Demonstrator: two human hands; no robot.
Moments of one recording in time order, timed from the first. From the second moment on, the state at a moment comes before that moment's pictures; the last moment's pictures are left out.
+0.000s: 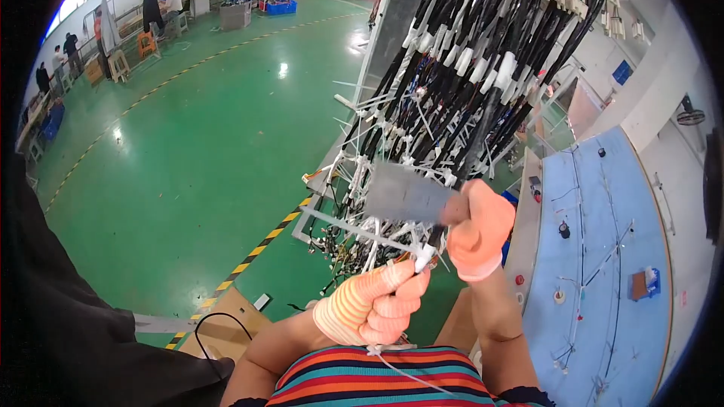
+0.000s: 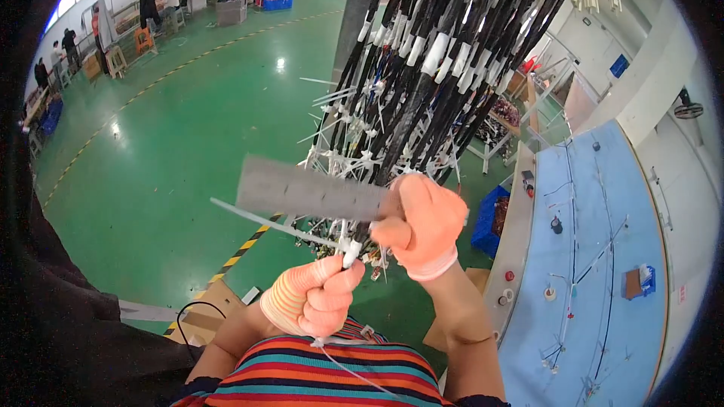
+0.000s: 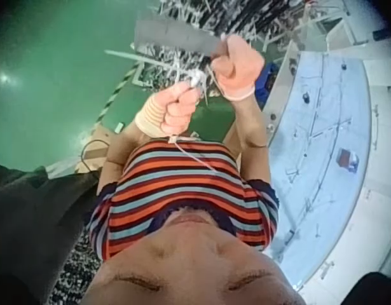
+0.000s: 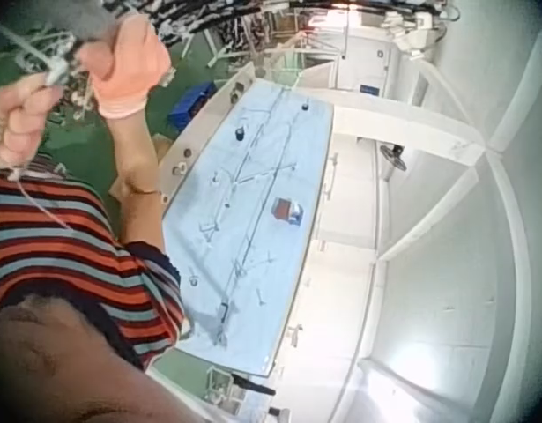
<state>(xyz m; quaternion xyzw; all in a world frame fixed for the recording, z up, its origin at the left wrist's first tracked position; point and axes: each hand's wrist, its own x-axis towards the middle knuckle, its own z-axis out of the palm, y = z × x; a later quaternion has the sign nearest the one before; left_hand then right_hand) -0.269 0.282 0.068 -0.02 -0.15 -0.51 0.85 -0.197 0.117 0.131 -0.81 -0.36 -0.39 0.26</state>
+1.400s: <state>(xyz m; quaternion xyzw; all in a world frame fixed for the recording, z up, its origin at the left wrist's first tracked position) -0.270 0.292 0.041 0.10 -0.04 -0.41 0.90 -0.198 0.126 0.106 -0.73 -0.50 -0.42 0.19</state>
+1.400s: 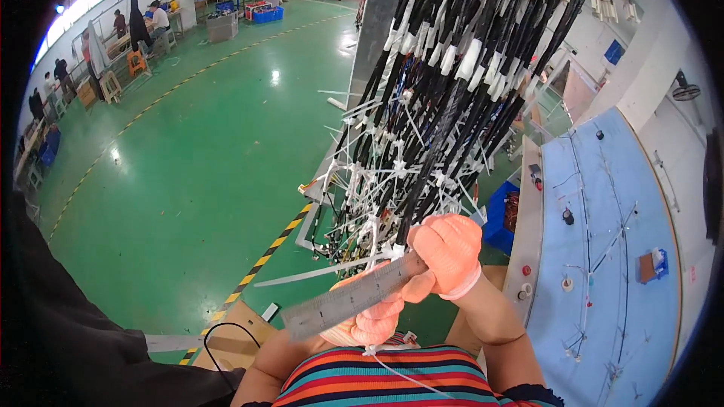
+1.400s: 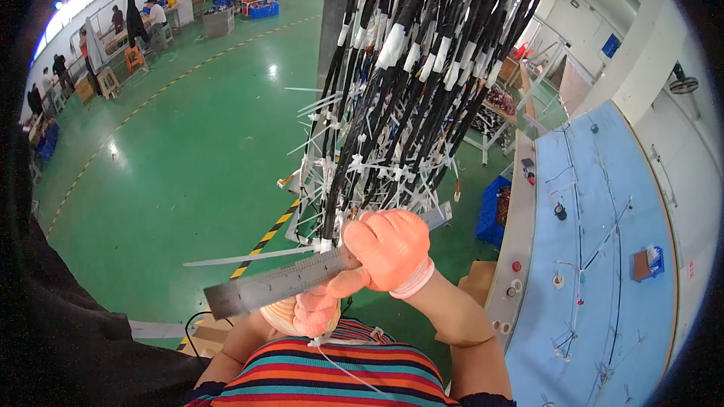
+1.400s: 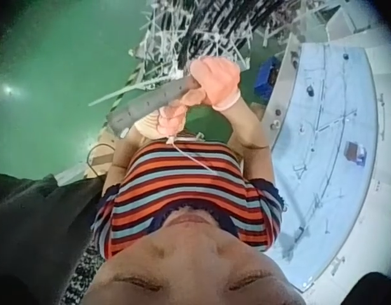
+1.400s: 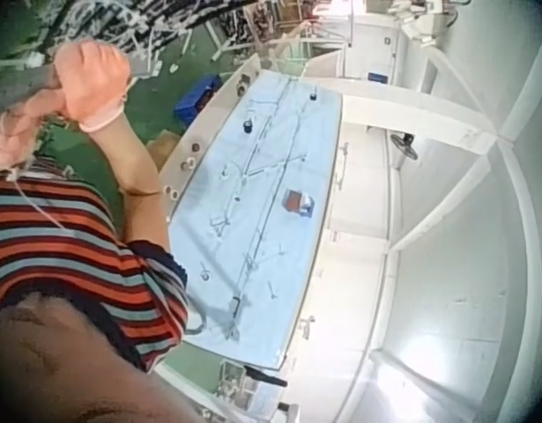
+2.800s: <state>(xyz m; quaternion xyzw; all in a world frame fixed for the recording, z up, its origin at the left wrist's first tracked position) -0.137 0.251 0.000 0.77 -0.14 0.31 0.55 -0.218 0.059 0.126 -0.83 -0.01 -0.19 0.53</state>
